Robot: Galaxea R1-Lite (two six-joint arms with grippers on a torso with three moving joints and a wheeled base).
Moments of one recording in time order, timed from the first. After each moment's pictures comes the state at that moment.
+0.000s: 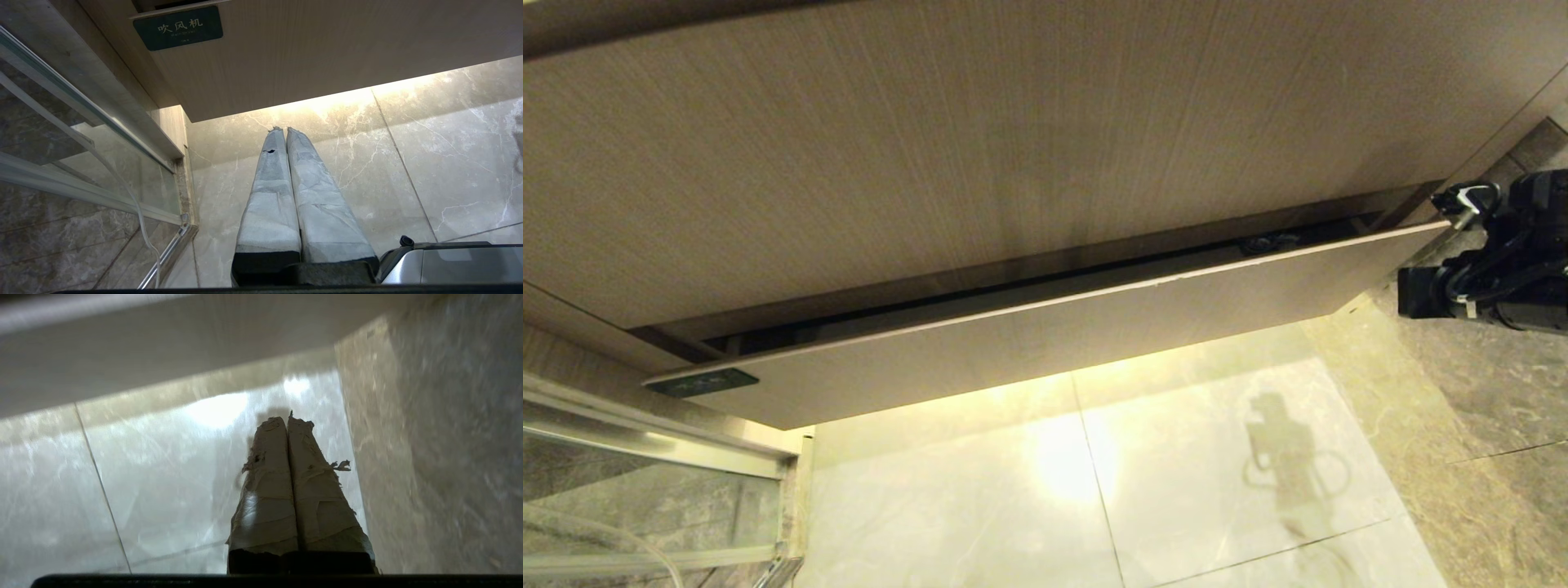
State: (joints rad) left arm 0.00 0.00 0.00 0.00 0.00 -0.01; right arm -0.10 1.67 -1.01 -0.24 -0.03 -0.10
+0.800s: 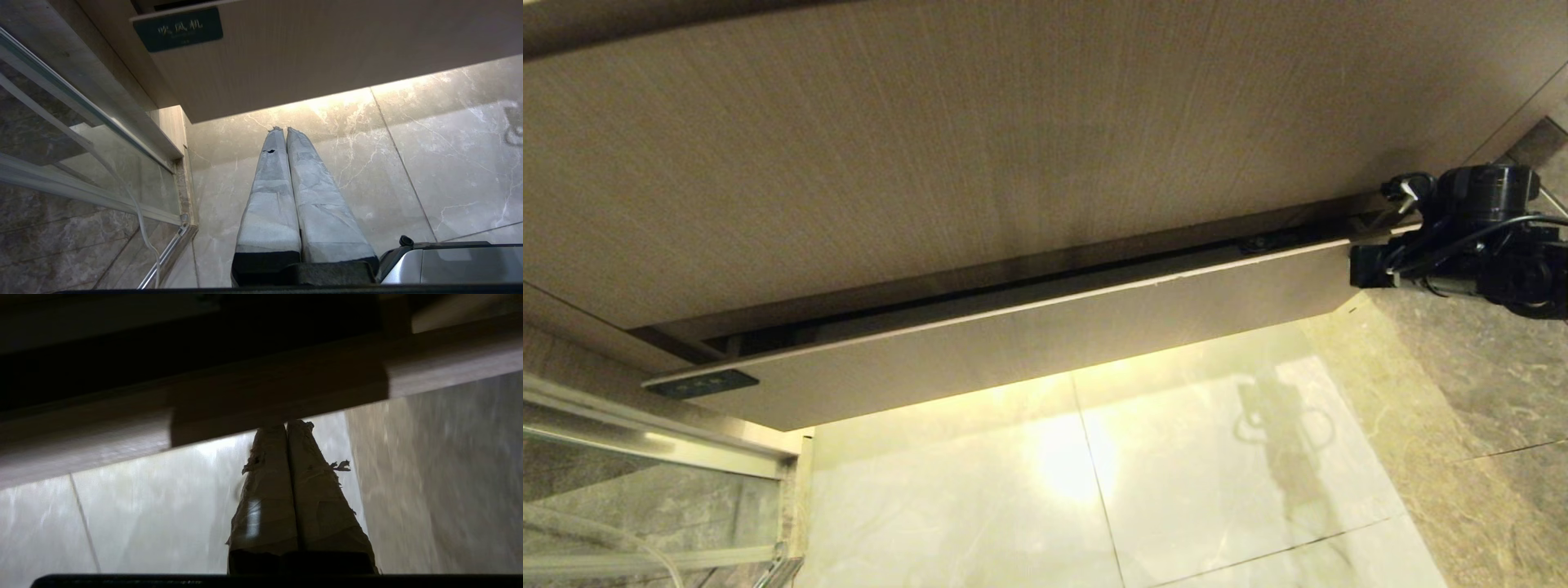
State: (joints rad) left arm 0.00 0.00 0.00 0.00 0.00 -0.01; right arm -0.10 1.95 -1.28 -0.36 0.02 -0.10
